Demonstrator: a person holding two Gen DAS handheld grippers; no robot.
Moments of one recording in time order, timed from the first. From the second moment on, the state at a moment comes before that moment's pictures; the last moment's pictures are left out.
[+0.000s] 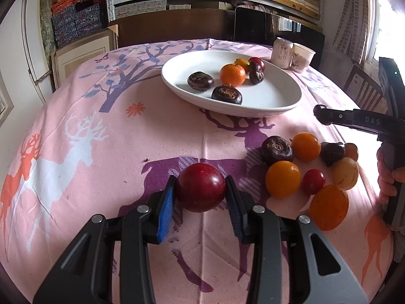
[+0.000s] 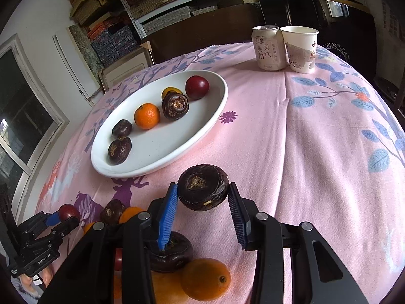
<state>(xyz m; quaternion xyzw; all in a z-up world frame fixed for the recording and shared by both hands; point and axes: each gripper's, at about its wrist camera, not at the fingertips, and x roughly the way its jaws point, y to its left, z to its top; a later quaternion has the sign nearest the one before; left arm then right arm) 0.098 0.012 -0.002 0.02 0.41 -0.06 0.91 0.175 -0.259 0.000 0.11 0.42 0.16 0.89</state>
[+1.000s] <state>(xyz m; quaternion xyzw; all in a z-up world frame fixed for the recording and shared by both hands) 0.242 -0.004 0.022 -0.02 0.39 -0.04 0.92 0.227 -0.228 0.033 0.15 0.37 0.17 0.90</state>
